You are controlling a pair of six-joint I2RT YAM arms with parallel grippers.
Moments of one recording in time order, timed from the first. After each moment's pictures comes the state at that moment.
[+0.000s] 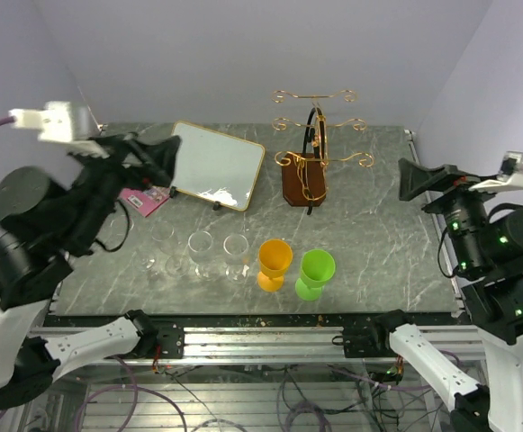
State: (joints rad) left arm -0.82 0.96 1.70 -0.60 -0.46 -0.25; right arm 0.32 0.68 1.35 -0.55 0.22 0.27
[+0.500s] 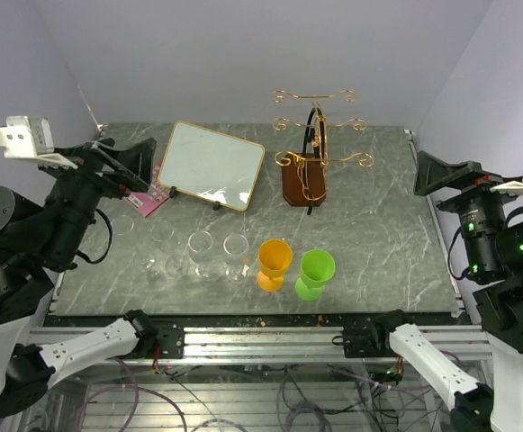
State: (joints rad) left arm -0.82 0.83 1.67 -0.60 -0.56 -0.26; right arm 0.32 0.69 1.46 -0.57 0.31 0.29
